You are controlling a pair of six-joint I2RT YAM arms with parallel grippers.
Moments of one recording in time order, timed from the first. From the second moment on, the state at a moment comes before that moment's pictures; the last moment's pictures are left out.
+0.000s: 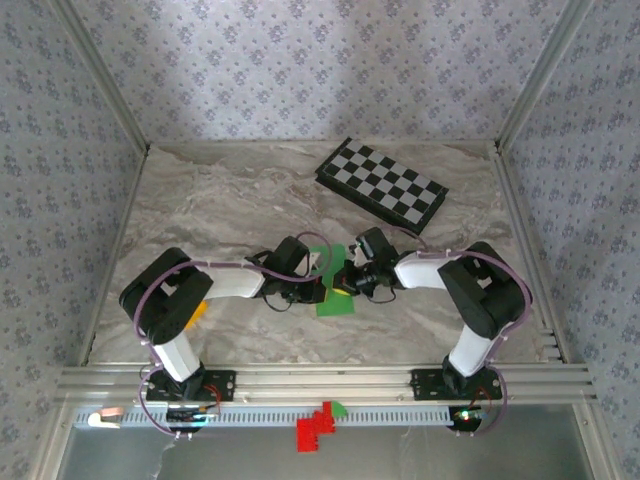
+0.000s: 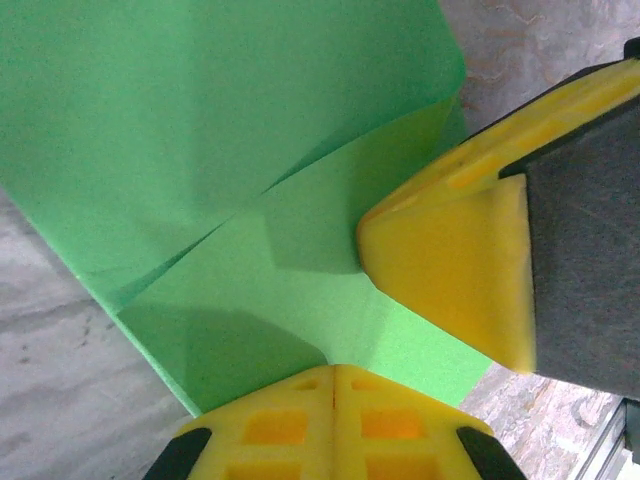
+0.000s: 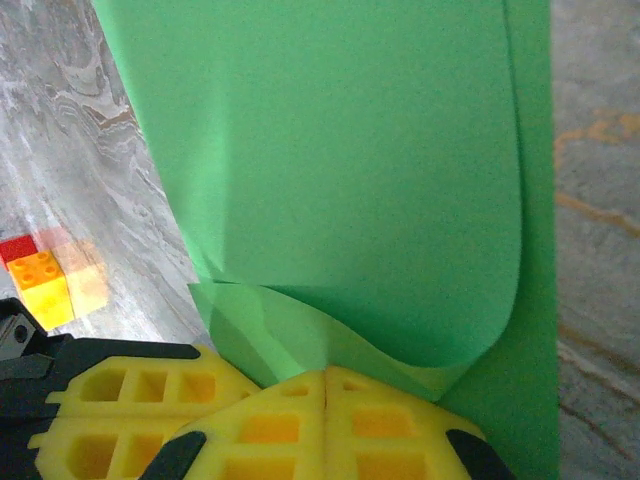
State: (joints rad) left arm -0.78 1.72 0.76 -0.03 0.44 -0.64; right arm 0.59 1.71 0.72 0.01 -0.55 0.89
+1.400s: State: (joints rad) left arm -0.78 1.73 0.79 -0.06 0.45 -0.63; right arm 0.45 1.48 0.76 -0.17 -0.47 0.71
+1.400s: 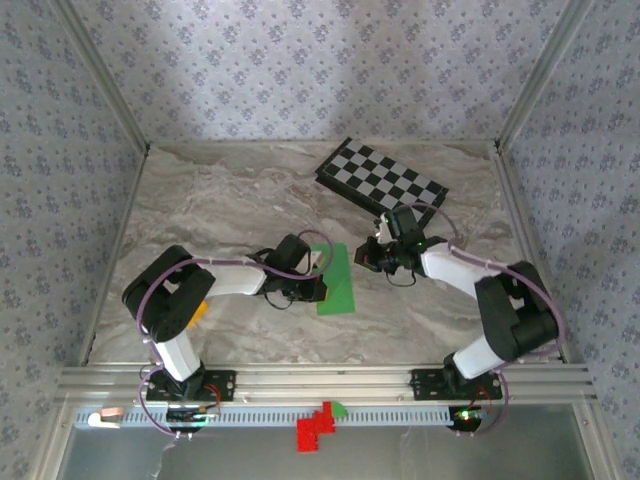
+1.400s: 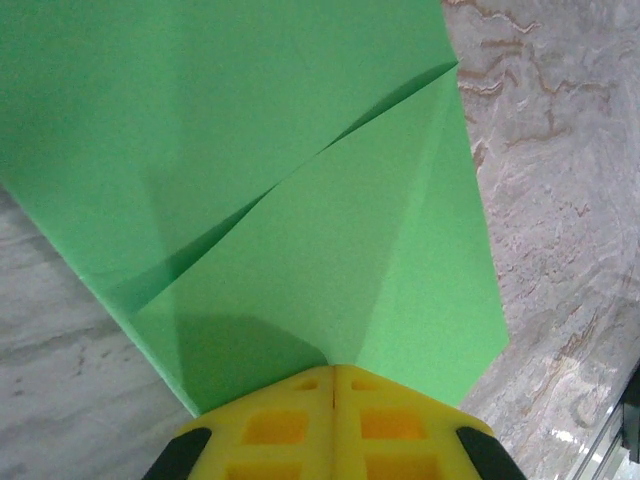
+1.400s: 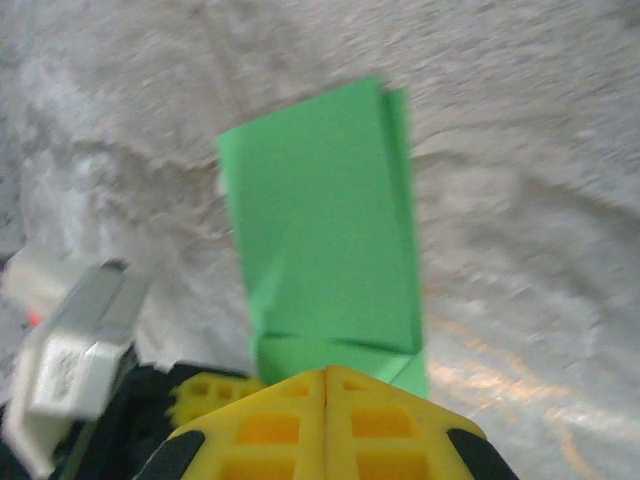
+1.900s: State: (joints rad) left arm -0.78 1.69 0.81 -0.13 0.40 -0.69; right arm 0.54 1.57 0.70 -0.10 -0.51 0.73
